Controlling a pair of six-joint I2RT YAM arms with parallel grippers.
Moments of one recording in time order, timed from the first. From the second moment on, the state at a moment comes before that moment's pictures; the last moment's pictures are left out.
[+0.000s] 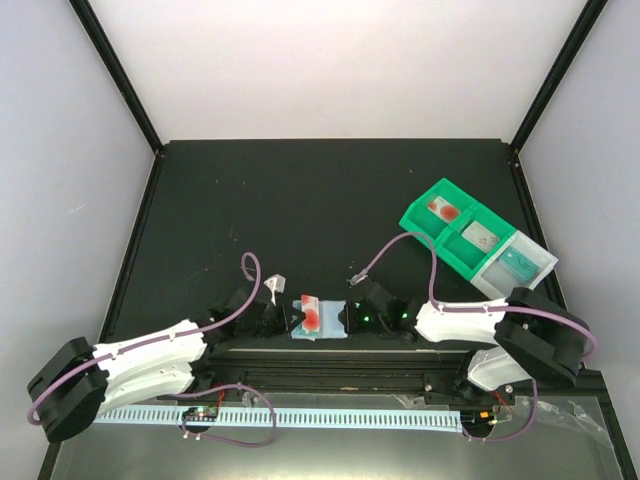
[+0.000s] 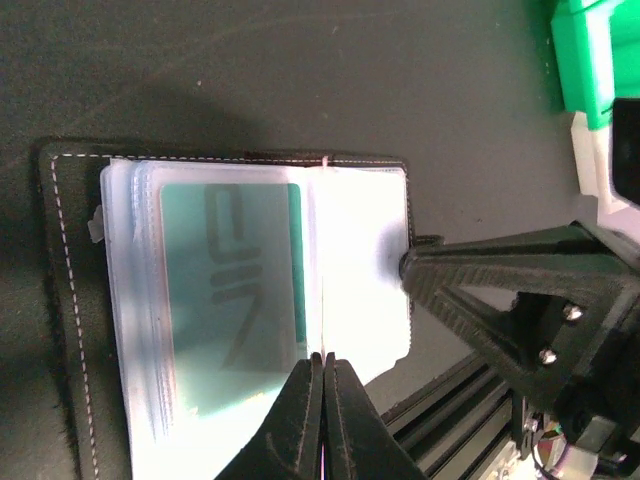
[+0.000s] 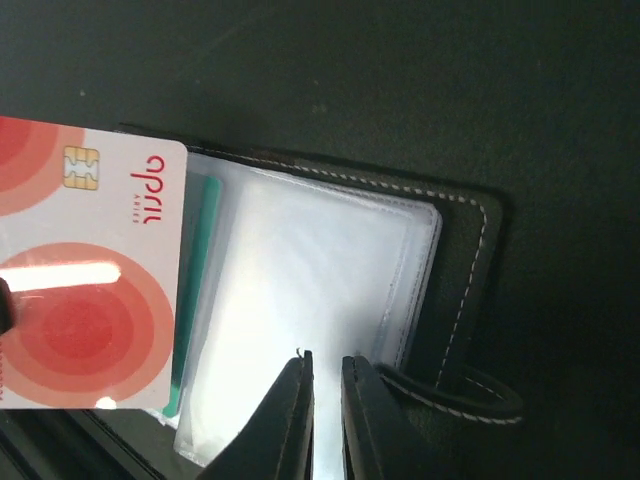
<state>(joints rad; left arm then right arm) -0.86 0.95 0.25 0.01 0.19 -1.09 1.04 1.42 0.47 0.09 -0.03 0.91</state>
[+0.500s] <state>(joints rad) -0.86 0.69 0.26 -0.14 0.25 -0.90 1.00 1.08 0.77 -0.34 -0.09 0.40</state>
